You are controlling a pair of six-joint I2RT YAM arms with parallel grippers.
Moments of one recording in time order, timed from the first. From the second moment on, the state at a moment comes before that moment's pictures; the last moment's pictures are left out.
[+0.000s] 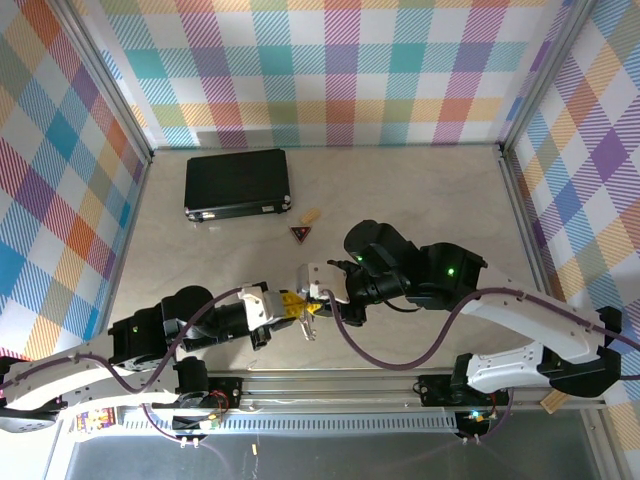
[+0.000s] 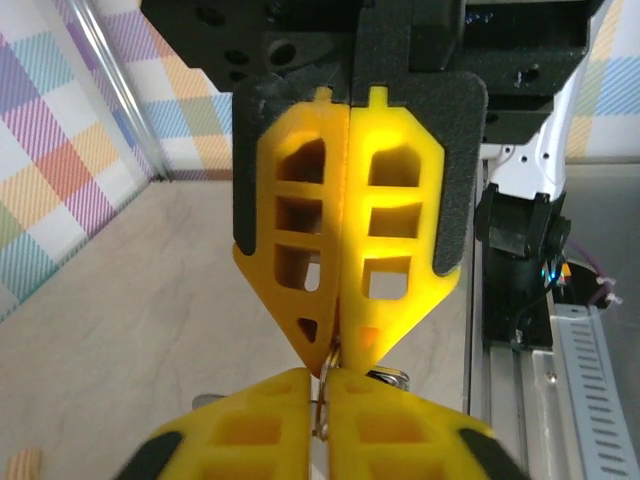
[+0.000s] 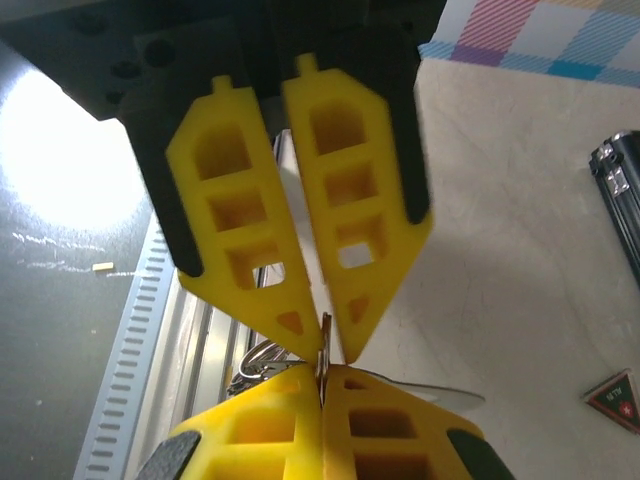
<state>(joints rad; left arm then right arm) -1.27 0.62 0.83 -0.42 -0.08 0.19 1.20 1.24 1.47 -0.93 -0.28 -0.42</state>
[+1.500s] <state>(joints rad) -1.27 0.48 0.71 -0.13 0.03 0.11 1.21 1.07 1.35 -0.68 -0.37 -0.26</state>
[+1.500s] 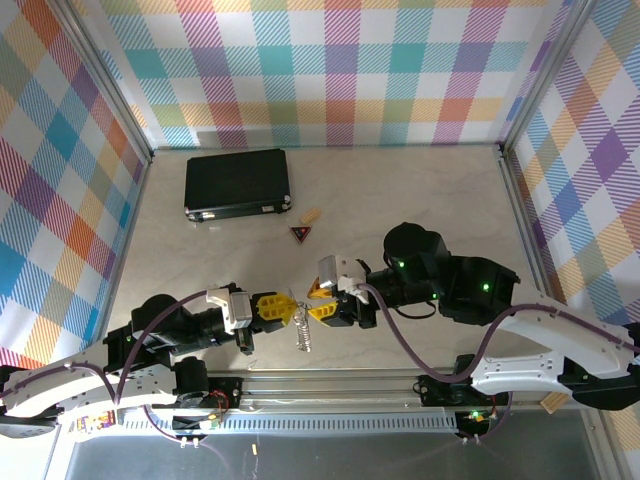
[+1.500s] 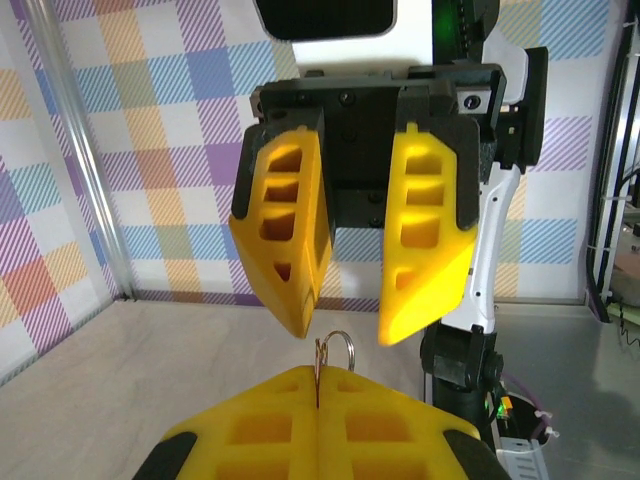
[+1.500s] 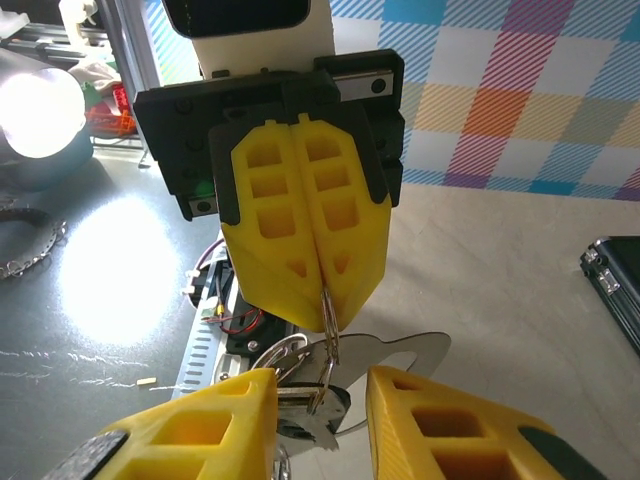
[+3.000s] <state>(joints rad) -1.27 0.47 0.64 0.04 0.14 0.02 1.21 1.00 1.23 -0.57 -0.47 -0.24</state>
